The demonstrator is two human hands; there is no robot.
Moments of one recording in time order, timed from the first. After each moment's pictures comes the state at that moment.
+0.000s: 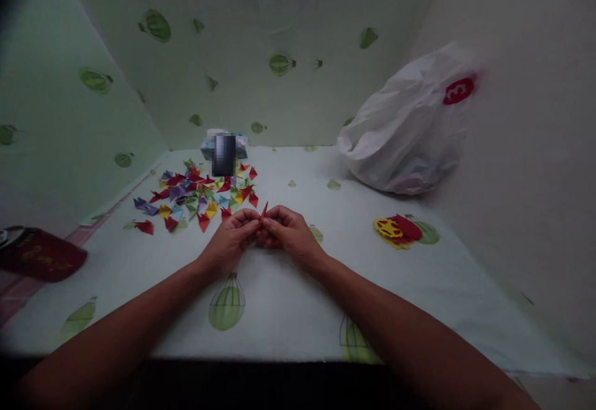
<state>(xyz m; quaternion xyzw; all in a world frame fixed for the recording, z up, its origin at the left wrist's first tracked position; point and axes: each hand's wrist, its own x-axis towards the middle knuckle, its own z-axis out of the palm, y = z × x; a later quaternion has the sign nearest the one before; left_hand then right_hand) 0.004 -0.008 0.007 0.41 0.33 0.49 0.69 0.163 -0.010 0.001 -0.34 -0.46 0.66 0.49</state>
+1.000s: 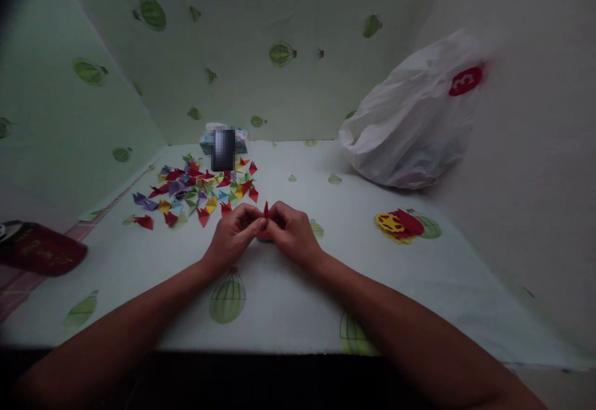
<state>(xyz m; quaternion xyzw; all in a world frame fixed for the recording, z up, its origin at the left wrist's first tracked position) 0.000 -0.014 0.005 0.66 0.42 0.47 0.41 0.165 -0.017 0.010 -0.45 -0.67 0.34 0.48</state>
